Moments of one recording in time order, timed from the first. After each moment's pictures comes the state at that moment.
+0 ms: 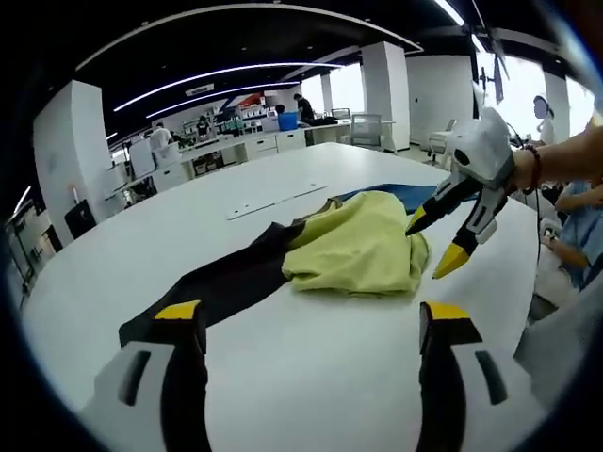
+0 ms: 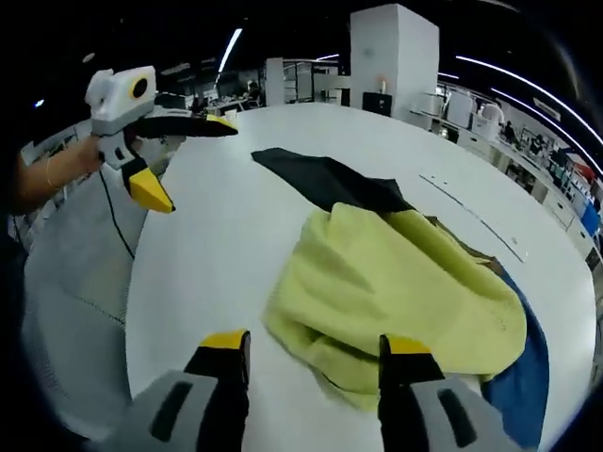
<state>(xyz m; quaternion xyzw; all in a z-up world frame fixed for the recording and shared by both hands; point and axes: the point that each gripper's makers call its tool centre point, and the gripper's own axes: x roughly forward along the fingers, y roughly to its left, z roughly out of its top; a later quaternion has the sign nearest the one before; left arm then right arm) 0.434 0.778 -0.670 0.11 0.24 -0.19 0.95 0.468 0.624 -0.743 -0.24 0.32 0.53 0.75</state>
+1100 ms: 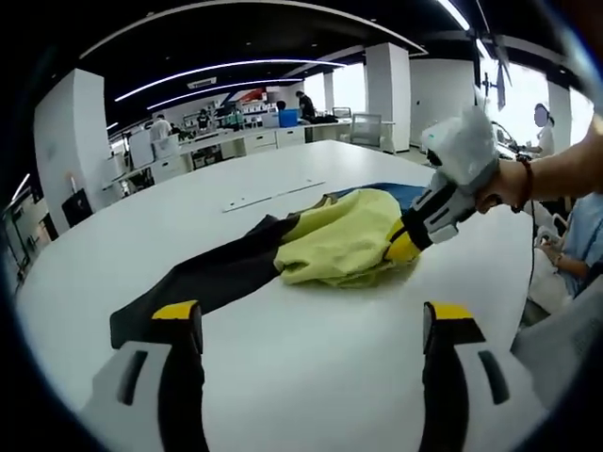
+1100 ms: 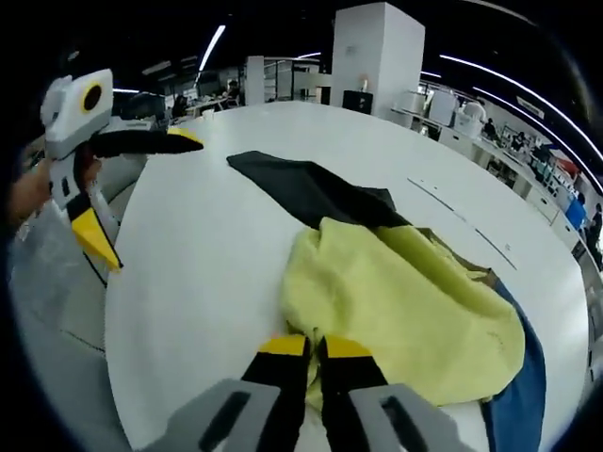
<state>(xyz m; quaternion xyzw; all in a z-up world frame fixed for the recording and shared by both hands) 0.429 0.771 -0.673 0.08 0.24 -0.19 0.95 0.499 0.653 -0.716 -0.21 0.31 0.49 0.79</state>
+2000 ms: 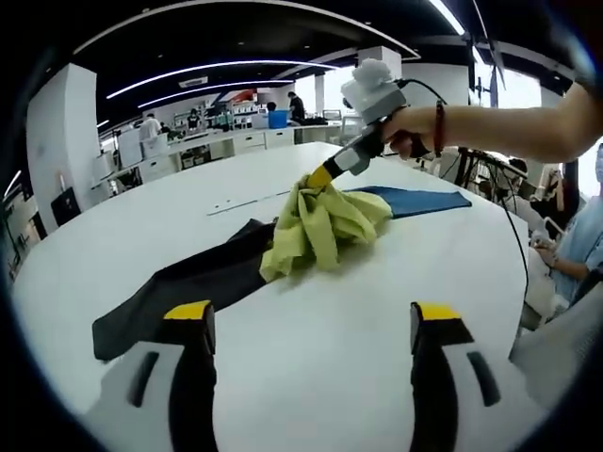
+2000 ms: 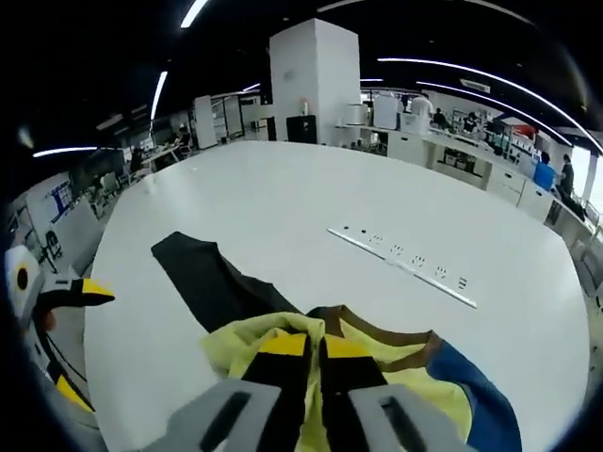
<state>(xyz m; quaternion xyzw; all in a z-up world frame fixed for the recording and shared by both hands) 0.446 0.756 -0.681 0.07 0.25 -0.22 0.94 0.648 0.670 -0.691 -0.12 0.33 0.41 0.85</state>
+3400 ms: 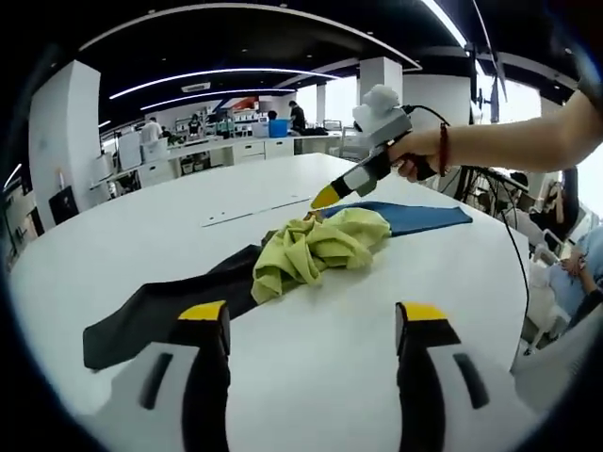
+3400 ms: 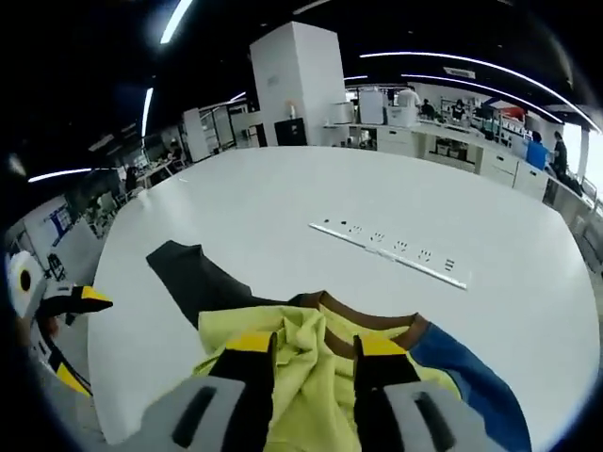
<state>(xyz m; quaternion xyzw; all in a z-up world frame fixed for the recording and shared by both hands) 0.465 0.739 -0.671 0.05 0.22 -0.22 0.95 0.637 0.624 -0.688 -0.08 0.32 0.41 0.85</state>
